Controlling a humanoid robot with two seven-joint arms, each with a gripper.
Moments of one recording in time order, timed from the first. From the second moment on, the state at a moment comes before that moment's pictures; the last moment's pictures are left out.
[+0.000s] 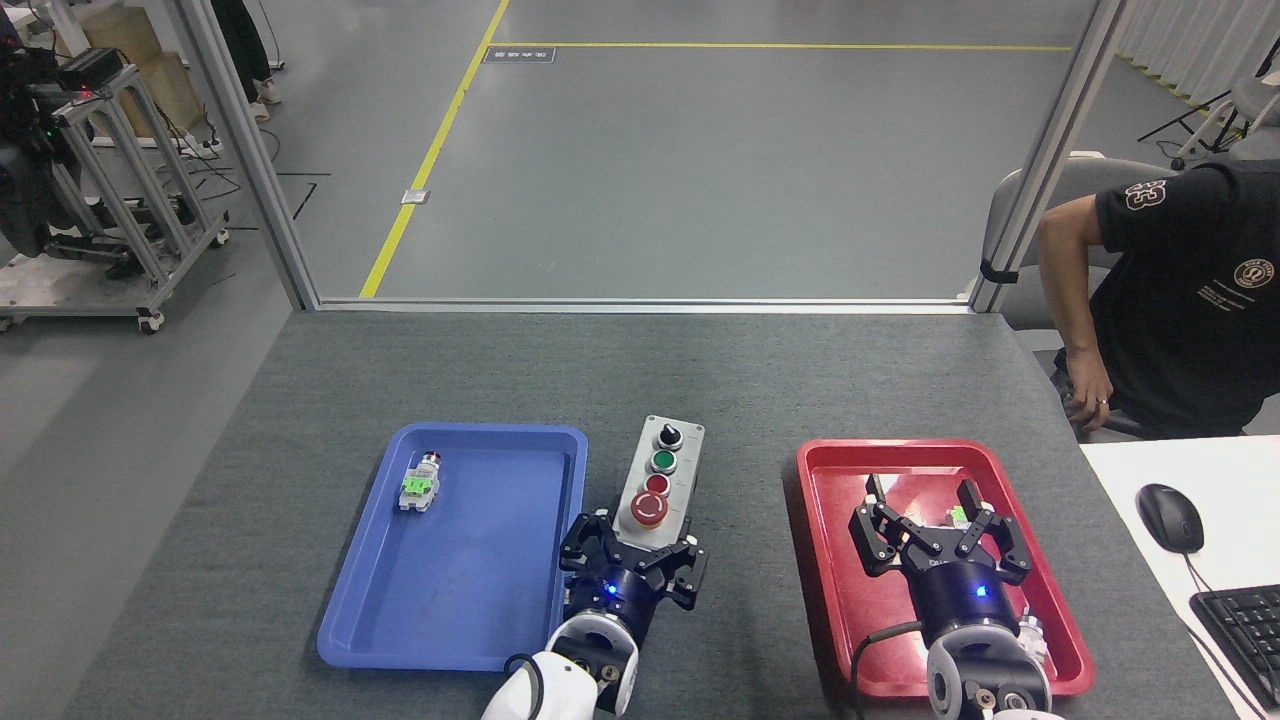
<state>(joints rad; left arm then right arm) -0.45 -0.14 -0.66 -0.92 -1.30 0.29 0.08 -0.12 0.02 -0.09 -1.49 1.45 -0.05 0.10</state>
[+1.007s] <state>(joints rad) -0.41 -0.13 -0.84 -1.01 -1.28 0.38 0.04 -0.14 0.01 -0.12 -1.48 1.45 -0.03 0.10</state>
